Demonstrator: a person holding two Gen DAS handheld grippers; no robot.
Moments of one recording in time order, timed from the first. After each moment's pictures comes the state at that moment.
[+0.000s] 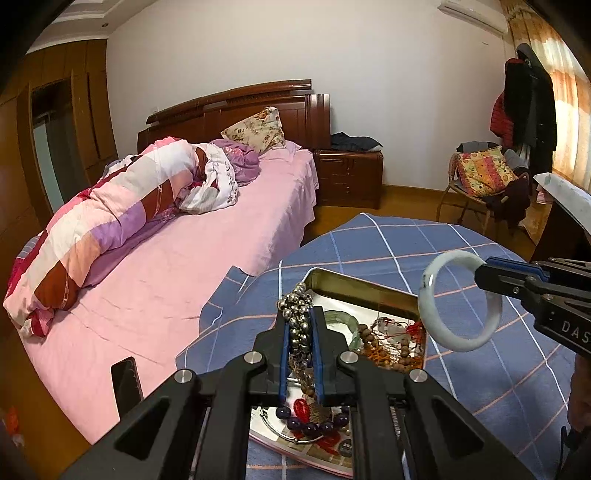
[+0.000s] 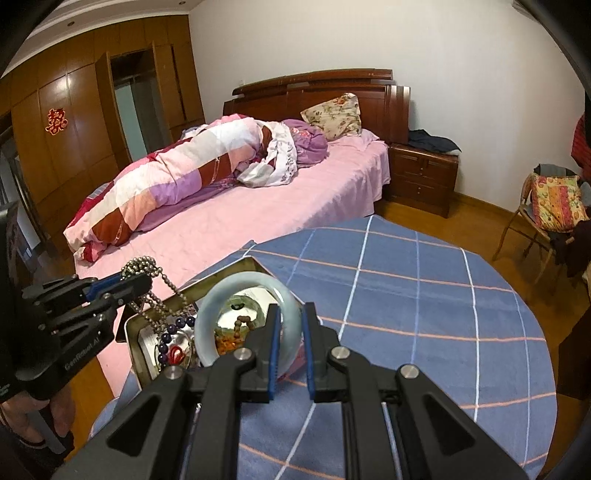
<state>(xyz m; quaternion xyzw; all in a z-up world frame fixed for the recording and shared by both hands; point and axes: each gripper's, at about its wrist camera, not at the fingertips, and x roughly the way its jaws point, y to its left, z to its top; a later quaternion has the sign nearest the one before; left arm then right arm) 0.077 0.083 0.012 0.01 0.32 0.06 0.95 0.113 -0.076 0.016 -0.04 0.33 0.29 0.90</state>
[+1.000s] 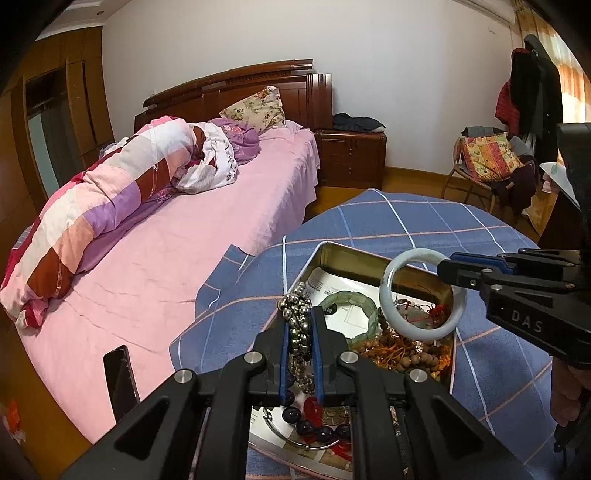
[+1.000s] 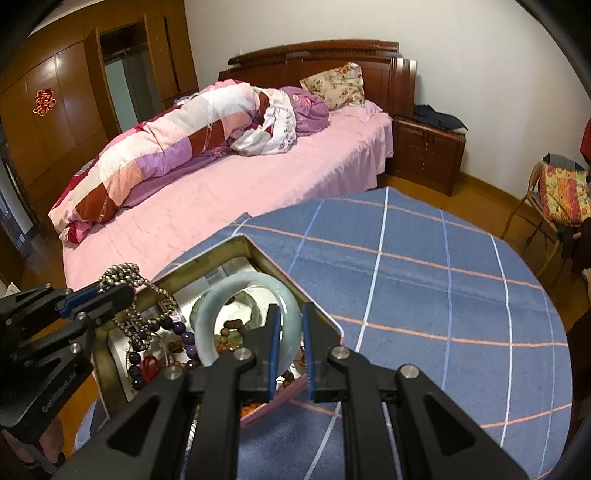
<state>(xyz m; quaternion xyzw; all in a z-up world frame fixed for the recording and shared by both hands) 0.100 0.096 -0.017 0.01 0.35 0.05 0.93 0.152 -0.040 -0.014 -0.06 0.38 0.28 0.88</state>
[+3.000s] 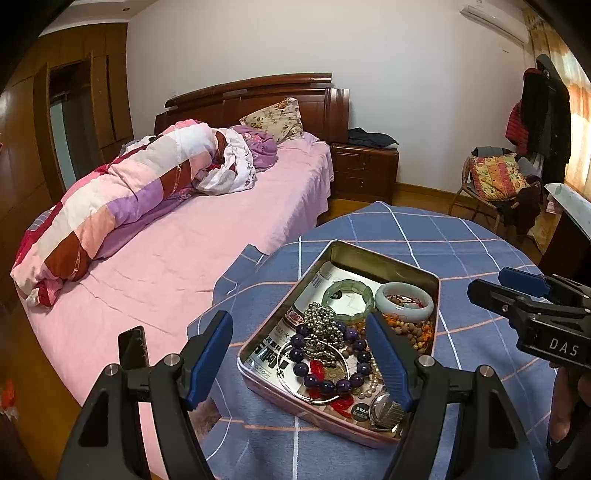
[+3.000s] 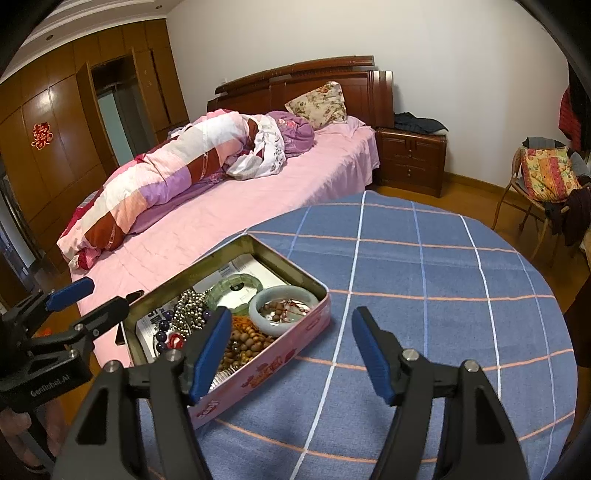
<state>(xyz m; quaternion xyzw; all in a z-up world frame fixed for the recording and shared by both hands) 0.045 0.097 0.002 -0.02 0.33 0.08 0.94 0.101 -0.072 -0.002 -0.01 0.35 0.26 0.90</state>
